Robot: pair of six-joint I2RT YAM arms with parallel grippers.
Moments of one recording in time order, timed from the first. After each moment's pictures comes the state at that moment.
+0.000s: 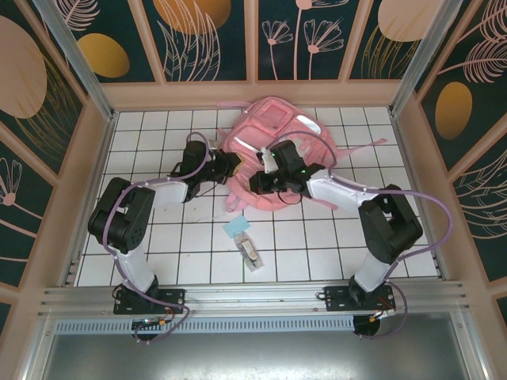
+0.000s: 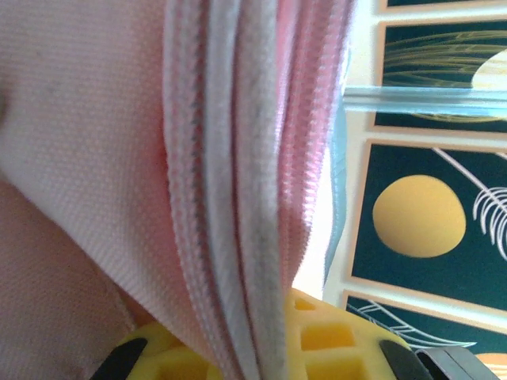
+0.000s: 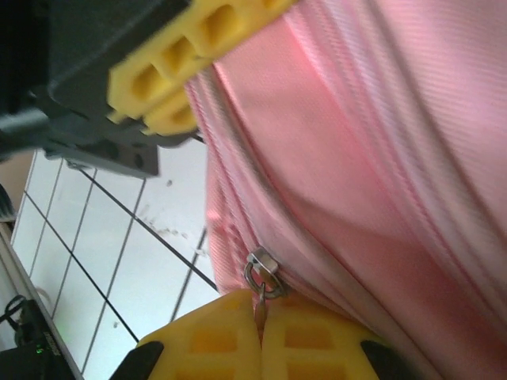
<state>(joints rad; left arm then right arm) -0.39 1.81 0.93 0.45 0.54 -1.31 0.63 1.66 1.06 -0.23 -0.44 0.45</state>
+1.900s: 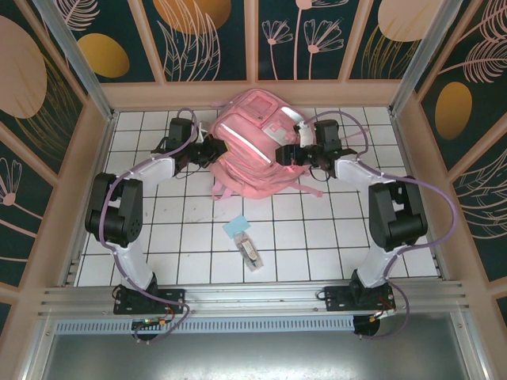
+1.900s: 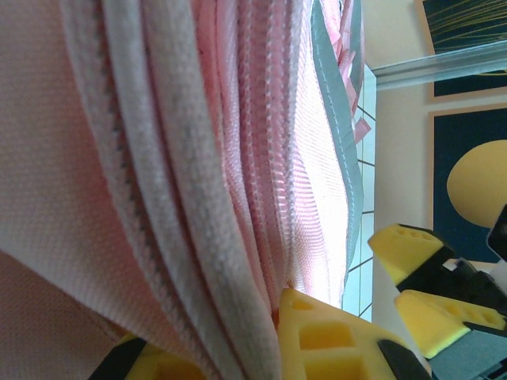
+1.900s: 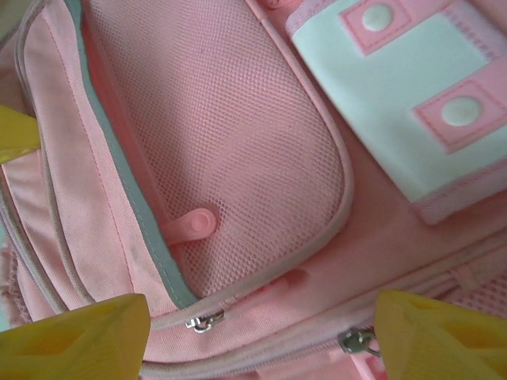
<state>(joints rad) -0.25 1.84 1.20 -0.01 0.64 -0.86 0.30 1.76 1.15 -0.08 -0.54 0.19</state>
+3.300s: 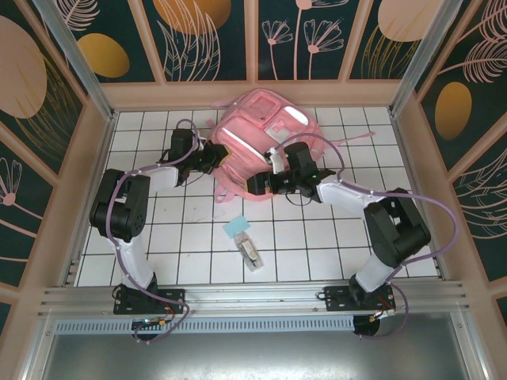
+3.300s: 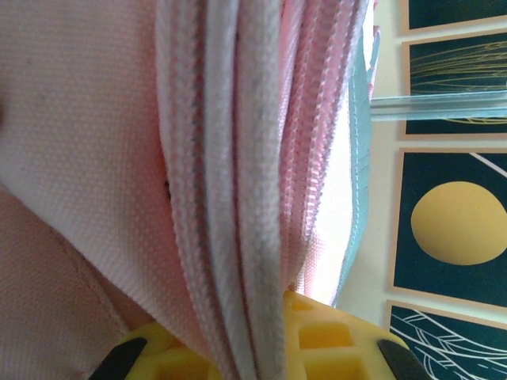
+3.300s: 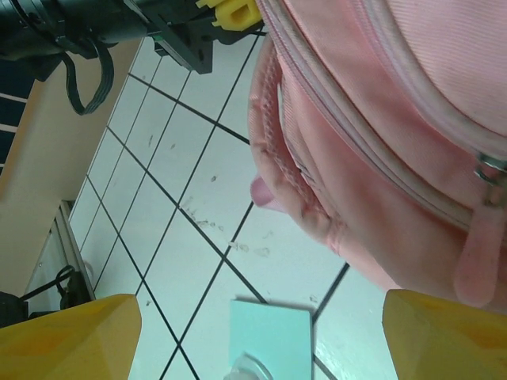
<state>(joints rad) -0.25 1.91 1.08 0.28 0.64 -1.08 0.56 1.62 0.97 -0.05 -0.63 0.42</state>
